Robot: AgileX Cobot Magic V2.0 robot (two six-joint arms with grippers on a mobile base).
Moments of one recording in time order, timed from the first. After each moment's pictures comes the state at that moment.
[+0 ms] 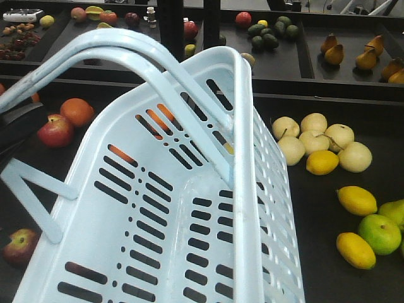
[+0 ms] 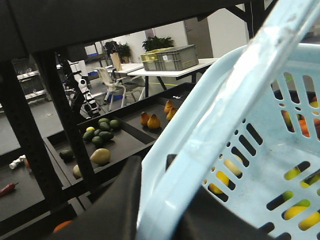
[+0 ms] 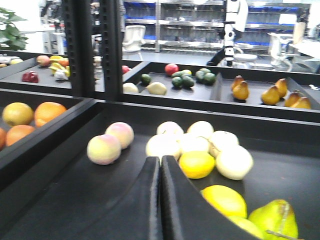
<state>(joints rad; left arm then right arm) -0.39 0.70 -0.71 1.76 -0.25 -1.58 0.08 -0.01 0.03 -0.12 0.11 0.02</state>
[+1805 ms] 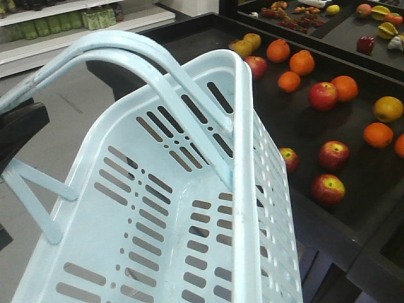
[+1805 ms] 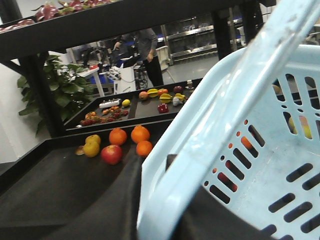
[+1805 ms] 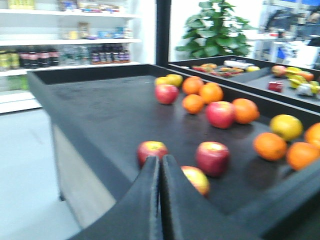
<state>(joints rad) -0.39 0.69 -0.71 1.76 -0.25 -1.58 0.08 -0.01 0.03 -0.12 0.11 0.02</state>
